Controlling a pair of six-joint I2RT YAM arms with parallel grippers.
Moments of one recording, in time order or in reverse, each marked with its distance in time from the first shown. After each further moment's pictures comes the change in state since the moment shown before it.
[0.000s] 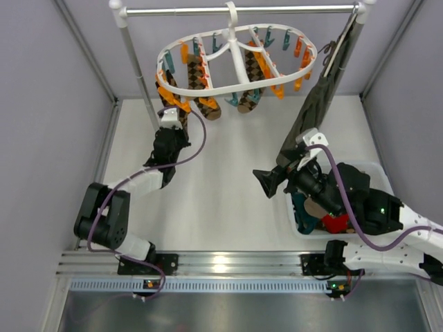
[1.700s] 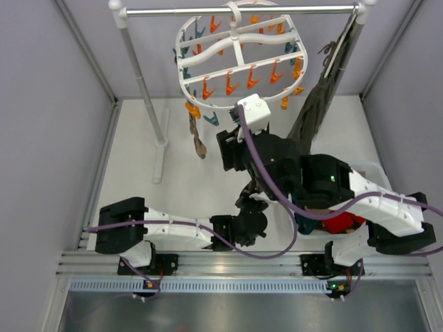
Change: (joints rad) left arm -1.149 0.044 0.099 -0.099 -1.030 0.283; right arm 0.195 0.644 0.827 -0.351 0.375 0.074
